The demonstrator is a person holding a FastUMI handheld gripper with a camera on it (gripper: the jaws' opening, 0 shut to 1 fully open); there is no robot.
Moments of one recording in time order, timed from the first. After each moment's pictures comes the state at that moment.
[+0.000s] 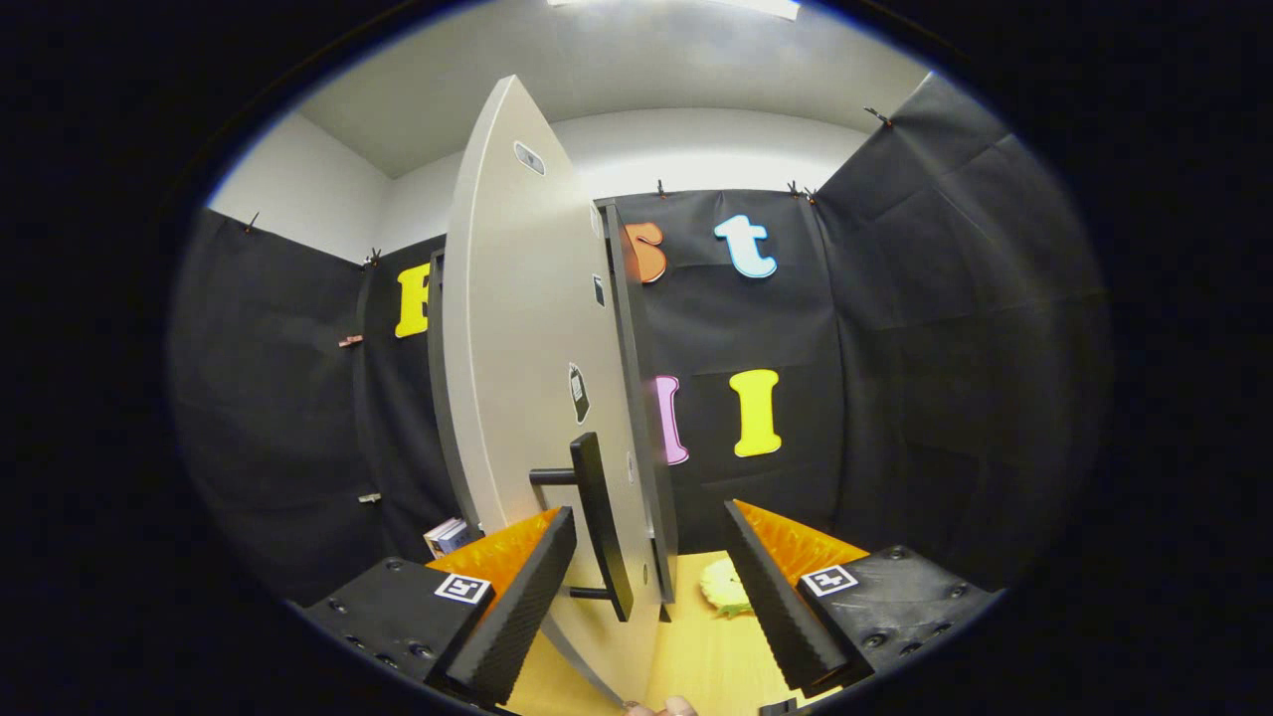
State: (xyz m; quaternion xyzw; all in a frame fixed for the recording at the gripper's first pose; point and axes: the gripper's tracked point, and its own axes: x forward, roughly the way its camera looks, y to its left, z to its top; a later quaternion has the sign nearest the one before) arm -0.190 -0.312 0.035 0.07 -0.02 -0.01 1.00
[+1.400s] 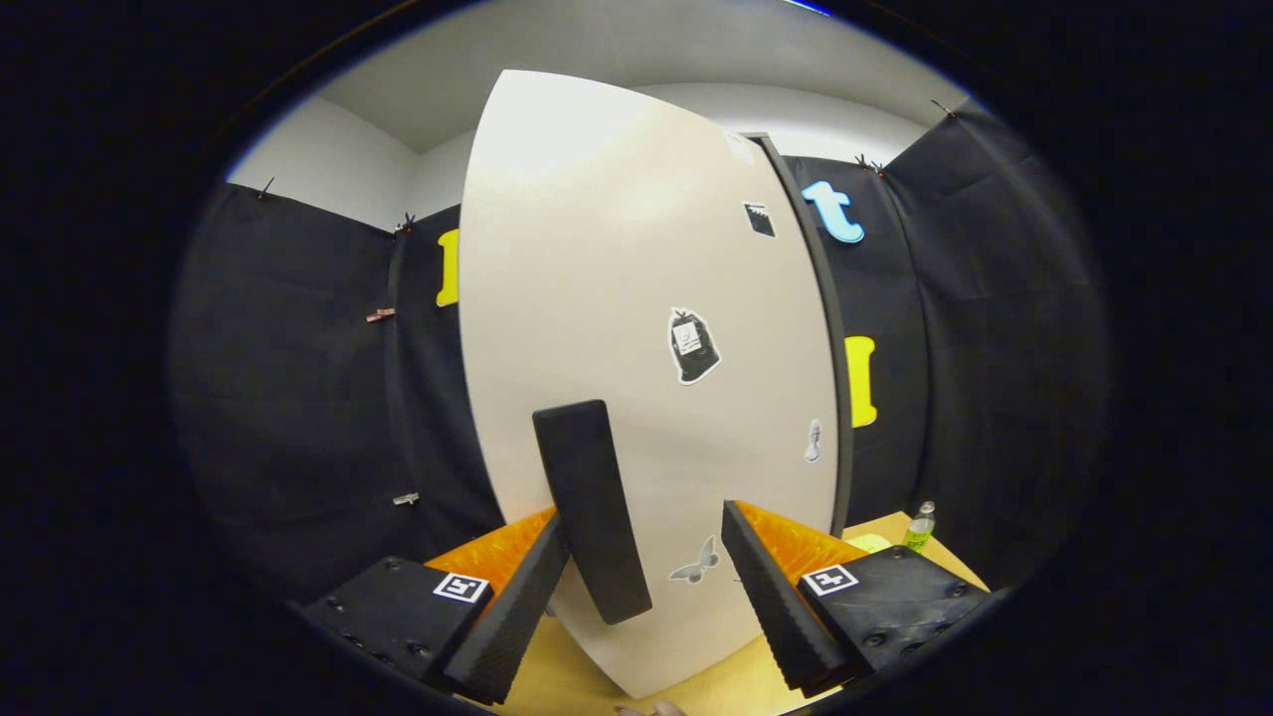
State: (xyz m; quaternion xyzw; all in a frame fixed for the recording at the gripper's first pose) arm -0.083 -0.065 -0.014 0.06 0.01 0.00 1.00
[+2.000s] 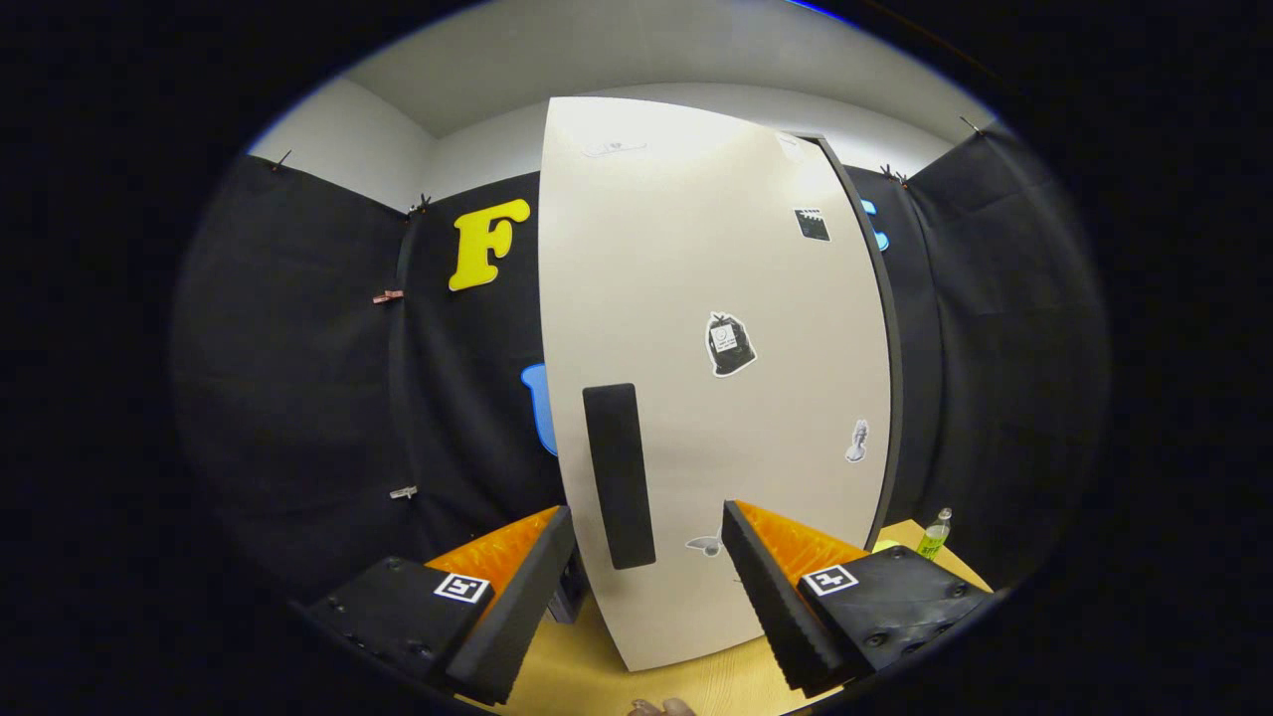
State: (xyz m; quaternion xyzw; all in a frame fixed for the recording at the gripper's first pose) arm -0.060 -0.014 -0.014 0.03 0.01 0.00 1.00
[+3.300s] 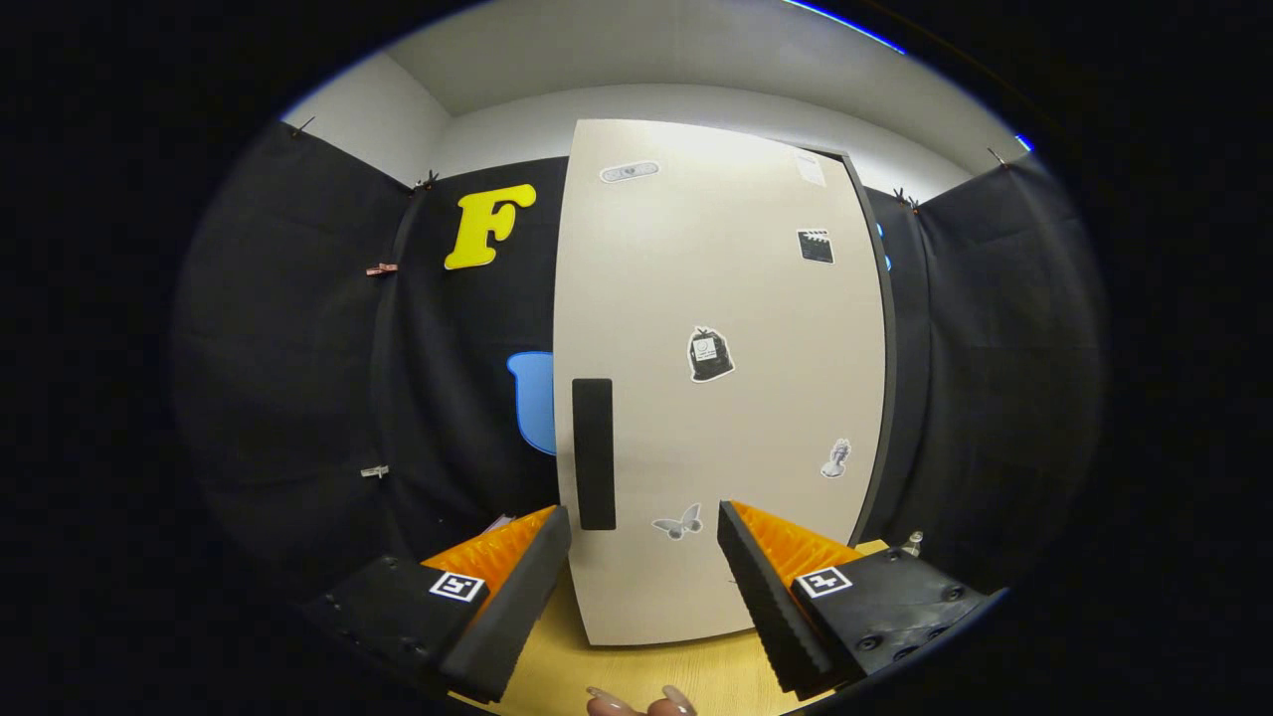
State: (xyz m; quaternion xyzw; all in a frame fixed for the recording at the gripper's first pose) arm -0.050 -0.015 -0.012 -0.01 0.01 -0.02 1.00
